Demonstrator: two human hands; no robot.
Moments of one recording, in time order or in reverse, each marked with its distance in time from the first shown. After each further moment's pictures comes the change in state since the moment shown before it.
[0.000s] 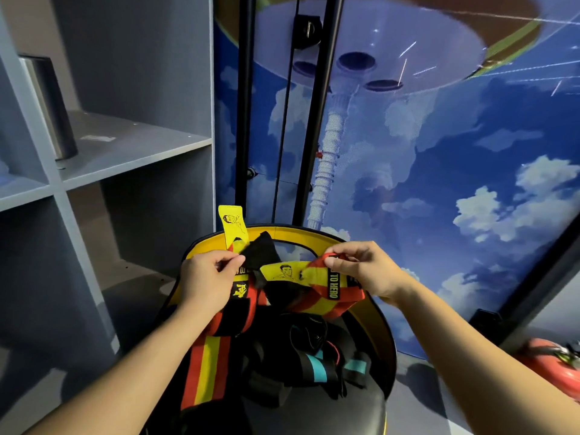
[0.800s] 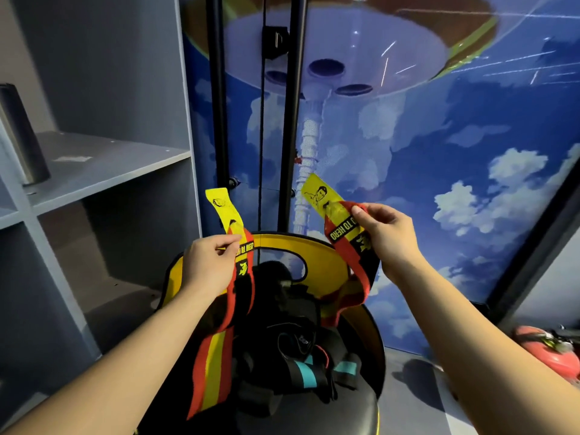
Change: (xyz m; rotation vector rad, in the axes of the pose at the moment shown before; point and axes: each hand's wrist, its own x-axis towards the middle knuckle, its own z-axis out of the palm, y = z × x) left_hand 0.023 0.054 0.018 -0.016 -0.071 -0.042; right_hand 0.000 -0.032 -0.047 0.228 0.649 -0.031
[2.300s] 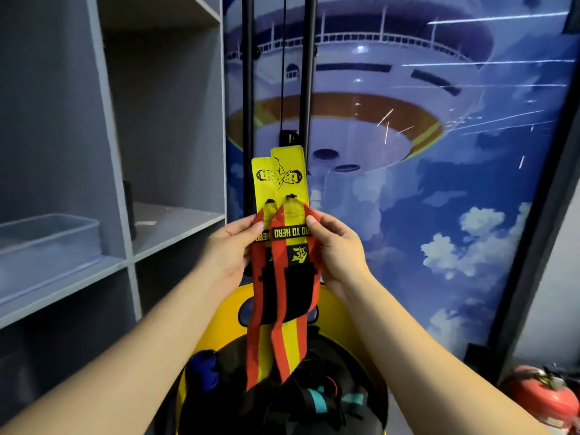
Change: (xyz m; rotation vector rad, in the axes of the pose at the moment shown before) left_hand -0.058 0.158 -0.126 -0.942 -0.268 -0.107; right_hand -0.133 -0.148 0.060 0.600 -0.305 0.009
